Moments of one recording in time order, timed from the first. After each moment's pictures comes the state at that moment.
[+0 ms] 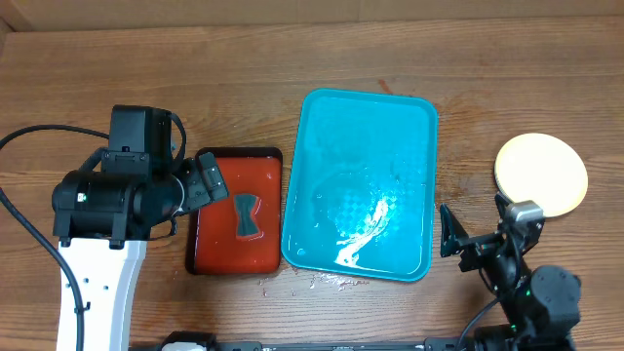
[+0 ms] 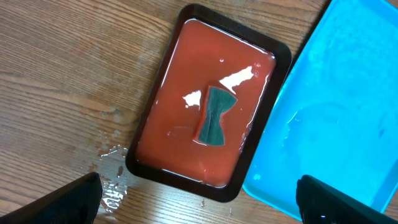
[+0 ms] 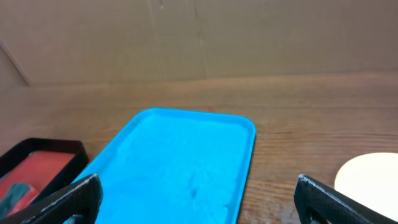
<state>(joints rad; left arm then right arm) -0.08 1.23 1.45 -1.40 -0.04 -0.47 0.09 0.13 0.30 -0.35 -0.17 0.14</state>
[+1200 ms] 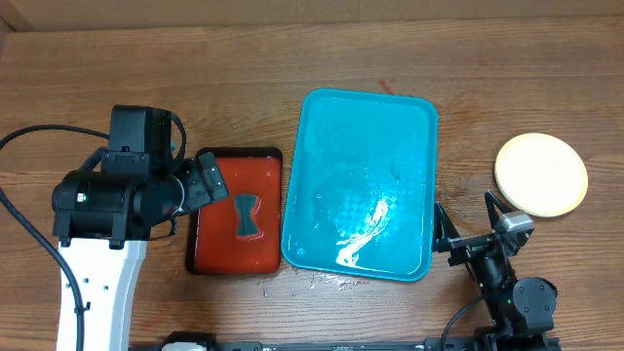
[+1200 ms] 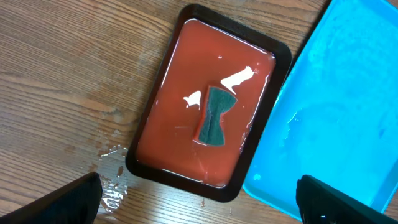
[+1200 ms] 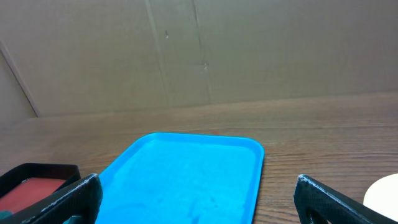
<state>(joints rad) -0.08 1.23 1.45 -1.40 -0.04 -0.47 0.09 0.01 0.02 -0.01 -0.17 0.19</state>
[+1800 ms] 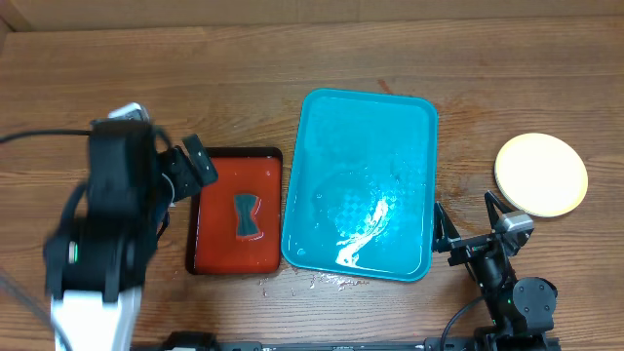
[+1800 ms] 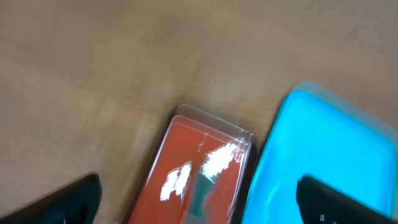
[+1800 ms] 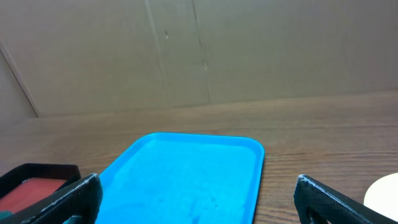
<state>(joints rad) -0.08 1.03 1.32 -1.02 -0.14 -0.45 0.09 0.01 0.02 -0.01 -0.17 0.19</state>
